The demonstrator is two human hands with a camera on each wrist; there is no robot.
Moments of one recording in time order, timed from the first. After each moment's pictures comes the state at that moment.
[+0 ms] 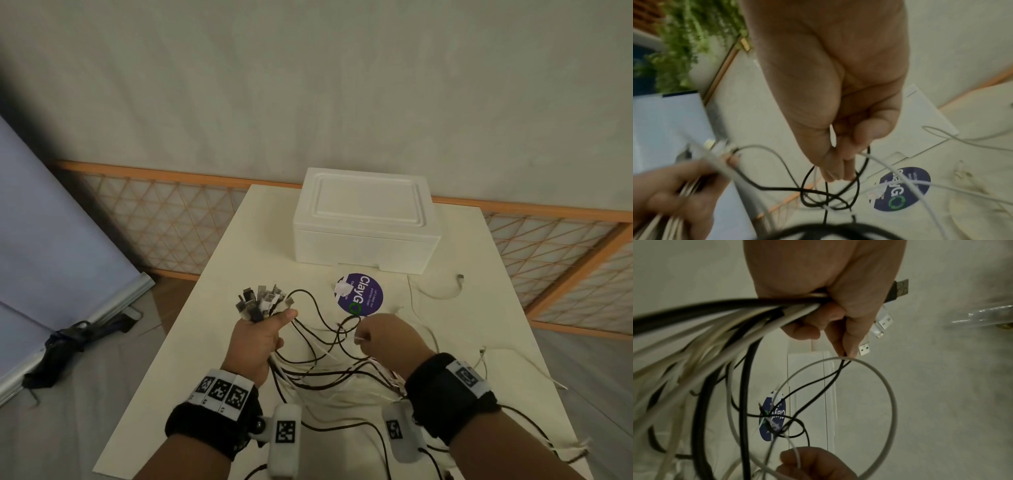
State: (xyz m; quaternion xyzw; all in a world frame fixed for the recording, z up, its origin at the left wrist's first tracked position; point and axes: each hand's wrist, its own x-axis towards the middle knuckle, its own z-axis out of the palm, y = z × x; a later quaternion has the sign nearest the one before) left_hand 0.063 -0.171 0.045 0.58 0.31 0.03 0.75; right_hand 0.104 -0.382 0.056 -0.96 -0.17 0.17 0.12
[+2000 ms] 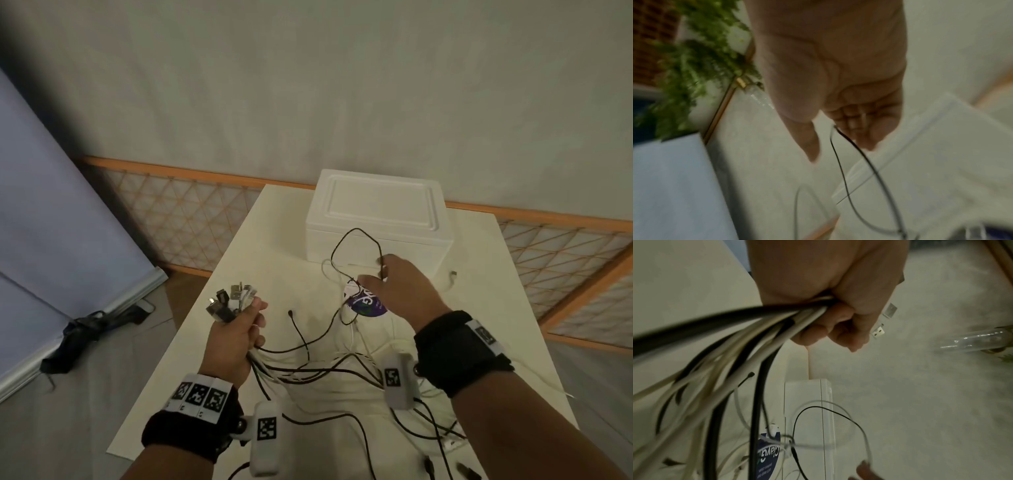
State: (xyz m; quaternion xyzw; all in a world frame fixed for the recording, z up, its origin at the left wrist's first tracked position) left_hand 0.041 -0.135 0.054 0.54 0.26 0.11 0.80; right_hand 0.146 -0.372 0.109 -0.95 -0.04 0.09 0.31
